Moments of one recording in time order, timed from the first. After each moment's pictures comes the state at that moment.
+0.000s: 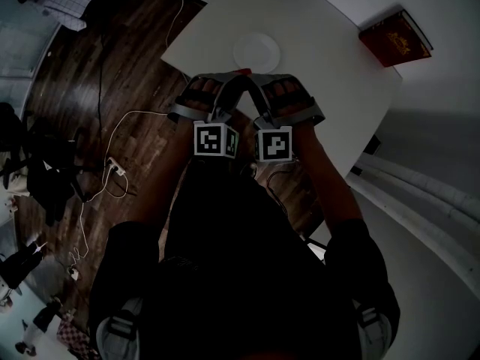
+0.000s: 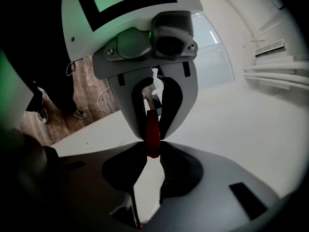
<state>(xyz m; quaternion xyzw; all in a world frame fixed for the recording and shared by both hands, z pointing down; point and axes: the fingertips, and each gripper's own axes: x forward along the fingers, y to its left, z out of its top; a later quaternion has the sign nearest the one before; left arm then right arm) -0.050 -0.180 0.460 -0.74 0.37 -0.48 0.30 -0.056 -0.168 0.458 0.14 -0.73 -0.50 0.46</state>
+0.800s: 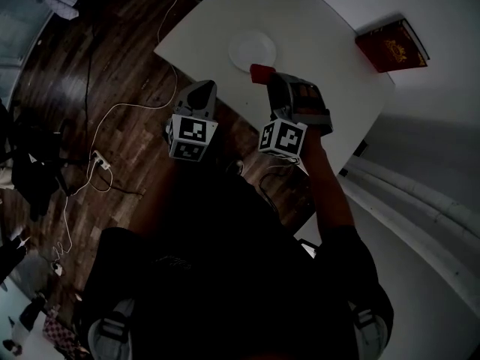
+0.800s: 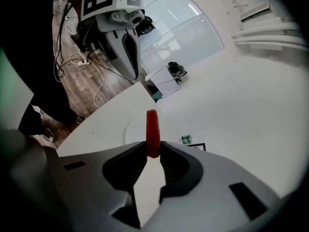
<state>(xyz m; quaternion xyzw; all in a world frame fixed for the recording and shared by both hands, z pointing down) -0.119 -0.161 0.490 -0.78 0.57 -0.24 -0.12 0.001 -0.205 0.478 0.23 -0.74 -0.38 0.51</state>
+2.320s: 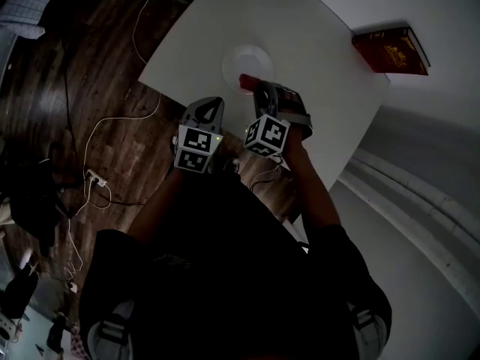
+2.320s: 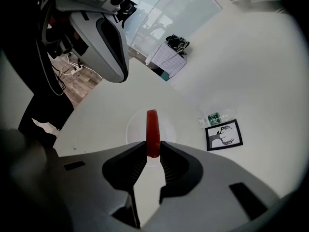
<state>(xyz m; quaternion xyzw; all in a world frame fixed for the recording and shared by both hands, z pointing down) -0.115 -0.220 0.561 -0.82 0.46 -0.21 -0.25 -0.032 -0.266 0.588 0.22 -0.74 -0.22 0.59</state>
